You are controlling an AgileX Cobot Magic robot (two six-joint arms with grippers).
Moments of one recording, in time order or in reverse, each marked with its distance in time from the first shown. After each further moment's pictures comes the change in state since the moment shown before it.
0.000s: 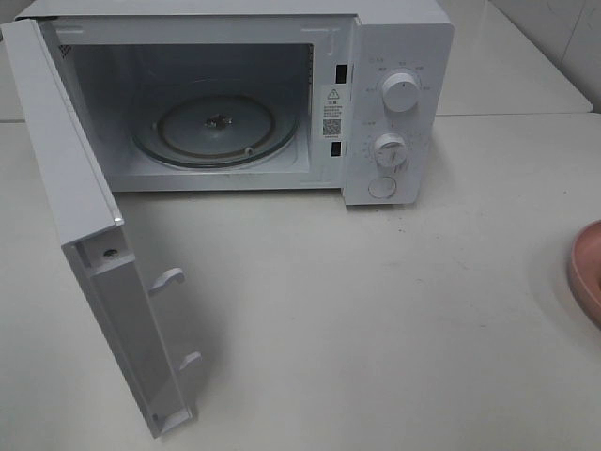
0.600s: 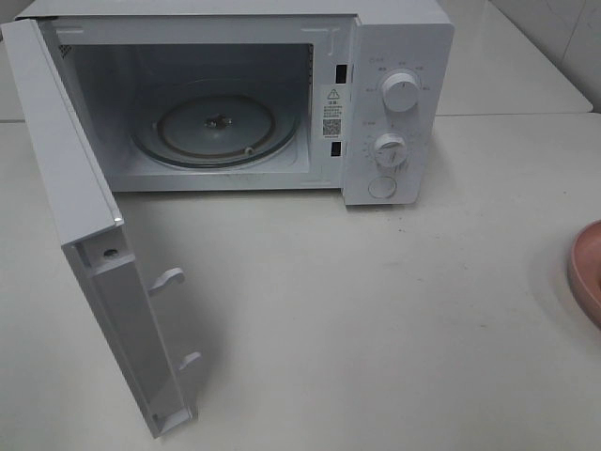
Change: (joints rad) left arm 0.000 0.000 0.000 -0.001 0.000 0.000; right arm 0.000 0.000 0.000 0.000 0.000 0.000
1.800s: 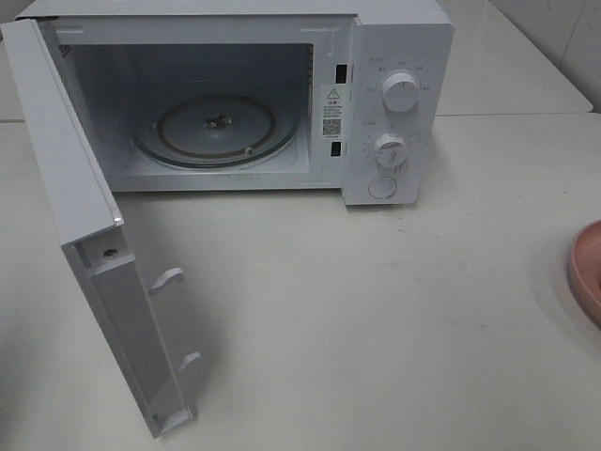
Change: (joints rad) left arm 0.000 0.495 -0.005 -0.025 -0.492 0.000; right arm 0.000 0.000 0.000 0.000 0.000 0.000
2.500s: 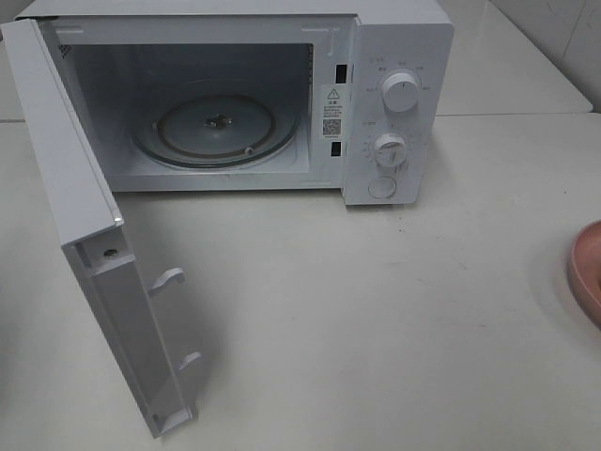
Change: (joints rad) left arm 0.000 0.331 0.281 0.003 -0.843 0.048; right arm 0.000 0.000 0.000 0.000 0.000 0.000
